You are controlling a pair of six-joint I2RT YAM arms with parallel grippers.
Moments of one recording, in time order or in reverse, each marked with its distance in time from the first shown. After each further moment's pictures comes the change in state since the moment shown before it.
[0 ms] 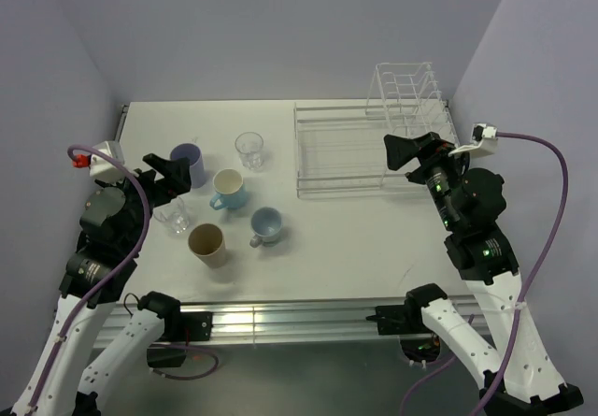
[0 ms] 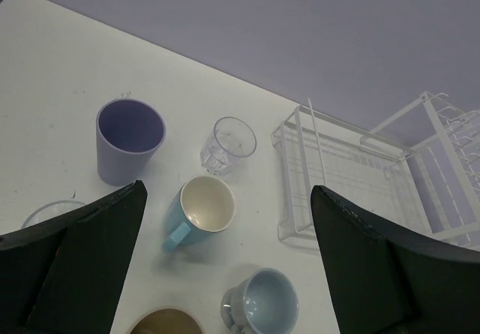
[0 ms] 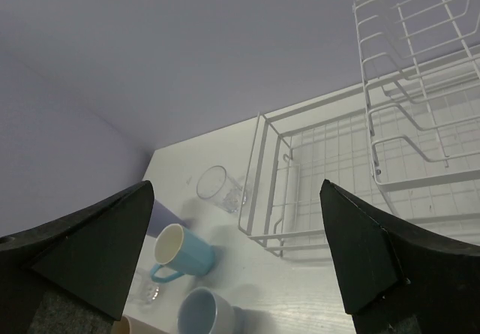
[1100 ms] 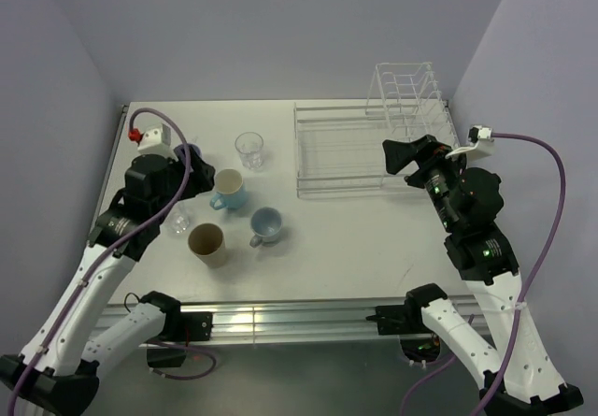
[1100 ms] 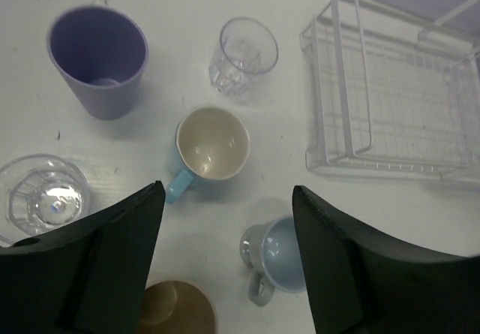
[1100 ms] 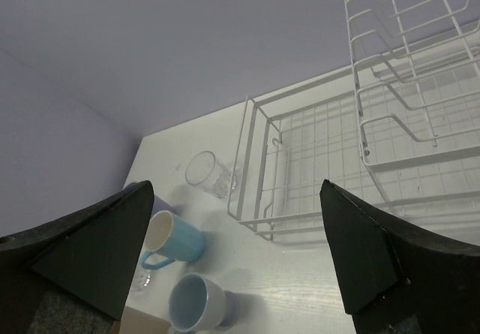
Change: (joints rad) left arm -0.037 0.252 0.052 -0.093 0.087 0.017; right arm 0.000 -0.002 0.000 -0.059 0.000 -0.006
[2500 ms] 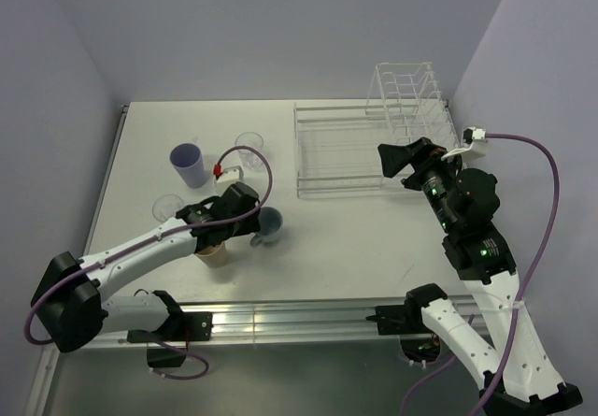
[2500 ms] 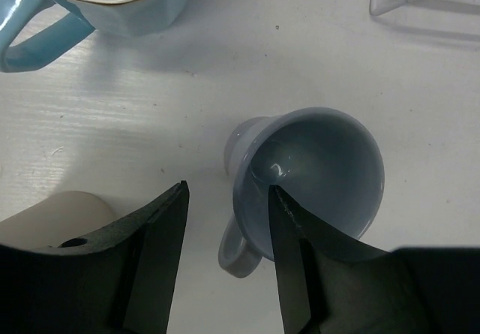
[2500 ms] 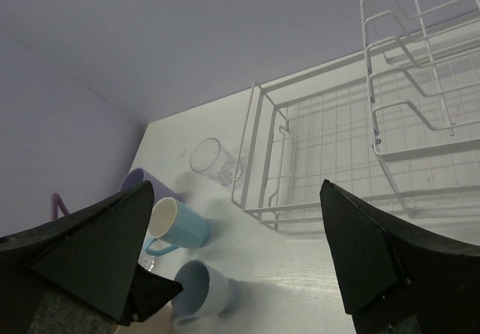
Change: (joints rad) left arm -0.411 0.389 -0.172 0.020 -0.159 -0.327; right arm -0.001 -0.004 -0.027 0.005 -0.044 0.008
